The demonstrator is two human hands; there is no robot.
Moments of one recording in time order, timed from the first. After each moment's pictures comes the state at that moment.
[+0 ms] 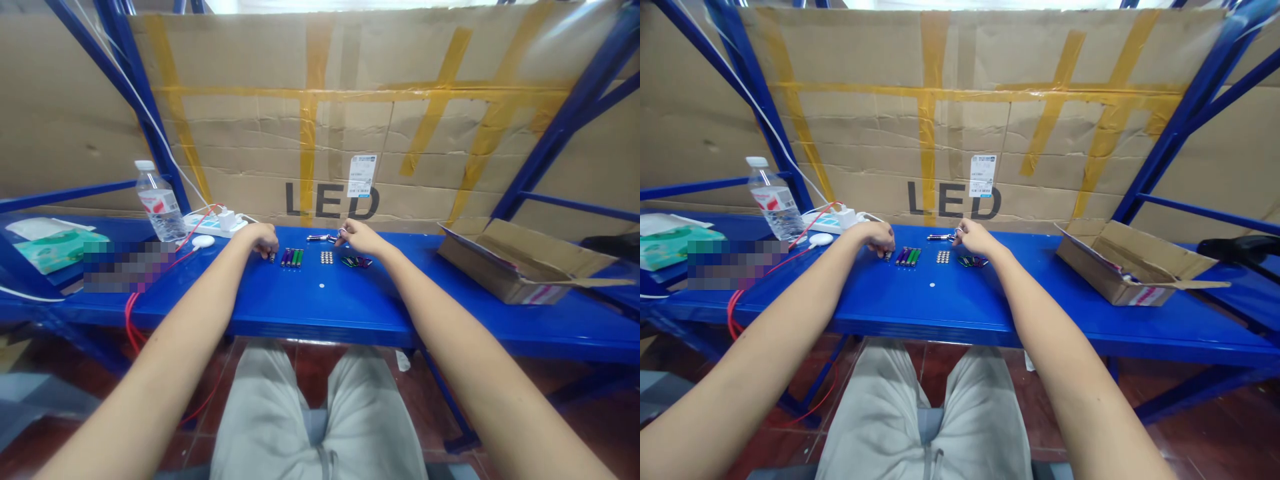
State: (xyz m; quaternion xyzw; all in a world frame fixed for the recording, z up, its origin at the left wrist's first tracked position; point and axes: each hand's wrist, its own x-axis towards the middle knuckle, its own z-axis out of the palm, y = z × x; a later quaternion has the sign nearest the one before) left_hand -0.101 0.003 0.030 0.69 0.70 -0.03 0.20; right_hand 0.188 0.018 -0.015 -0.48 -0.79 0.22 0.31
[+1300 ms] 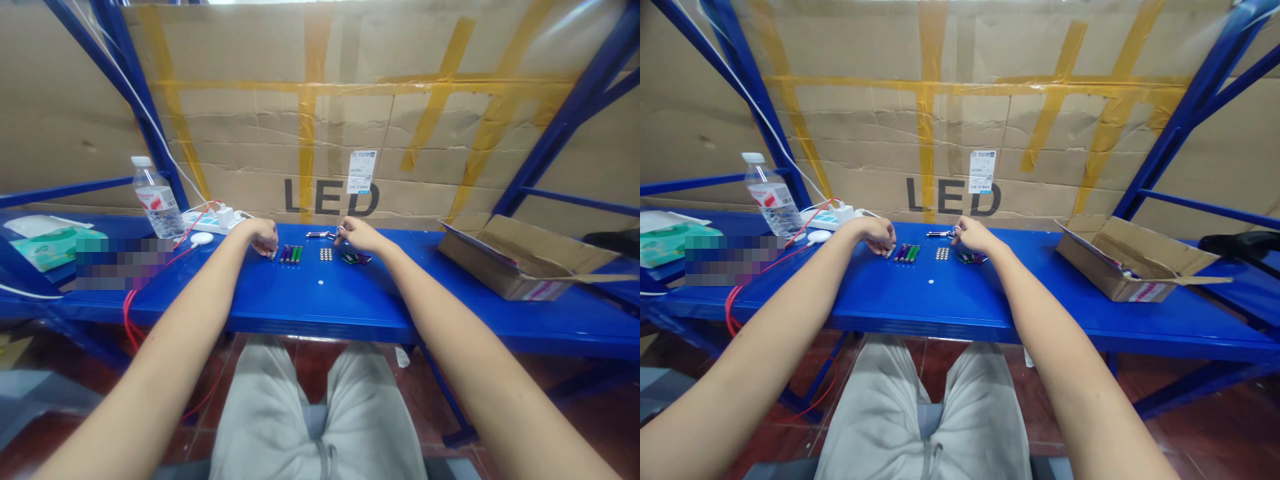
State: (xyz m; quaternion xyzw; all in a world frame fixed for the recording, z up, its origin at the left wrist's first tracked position) left_hand -0.101 -0.002 0.030 0.67 0.68 0.02 0.30; right_hand 0.186 0.015 -0.012 -0.48 -0.79 0.23 0.30
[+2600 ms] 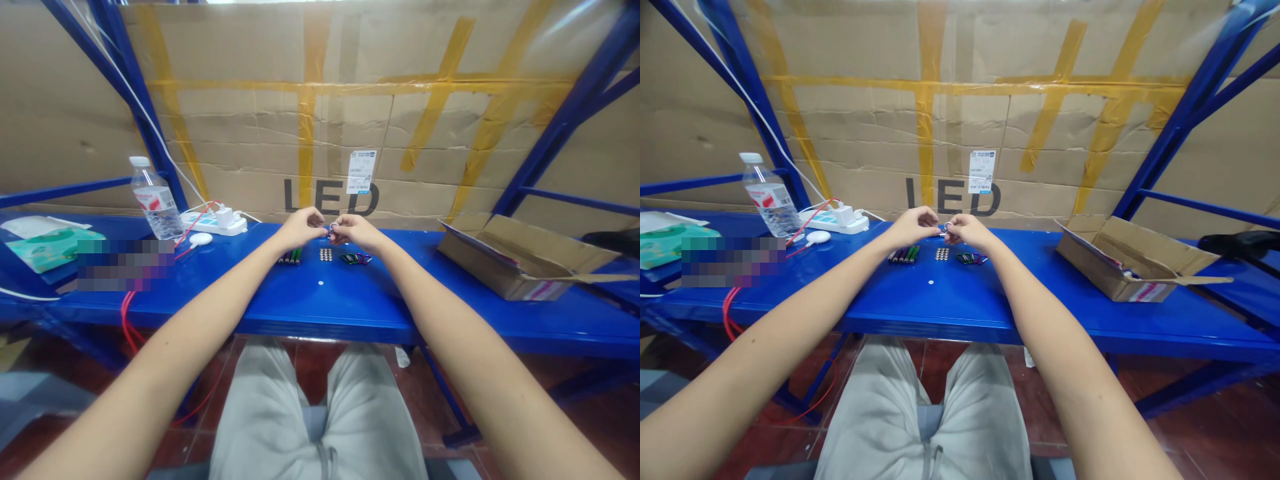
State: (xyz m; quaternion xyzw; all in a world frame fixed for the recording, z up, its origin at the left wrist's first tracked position) left_hand -0.029 0.002 0.000 0.79 0.37 0.45 0.21; right_hand 0.172 0.003 -0.003 -0.38 -0.69 0.46 0.40
